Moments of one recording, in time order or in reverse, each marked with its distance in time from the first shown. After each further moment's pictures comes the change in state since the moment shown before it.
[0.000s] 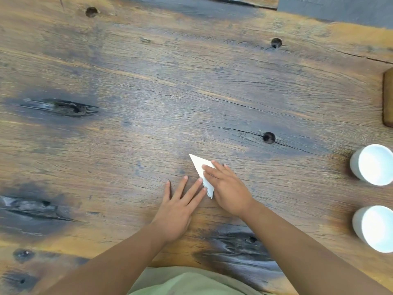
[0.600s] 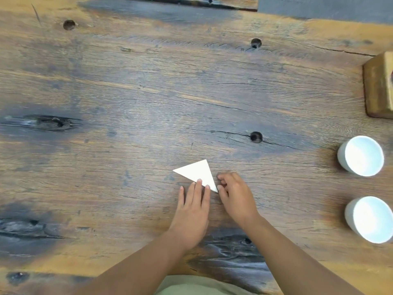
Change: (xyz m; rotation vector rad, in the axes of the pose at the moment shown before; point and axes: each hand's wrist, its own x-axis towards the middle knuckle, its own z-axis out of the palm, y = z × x) left_hand 0.034 0.058 -0.015 -0.045 -0.048 -0.081; right_hand -0.030 0.010 0.005 0.349 0.310 0.478
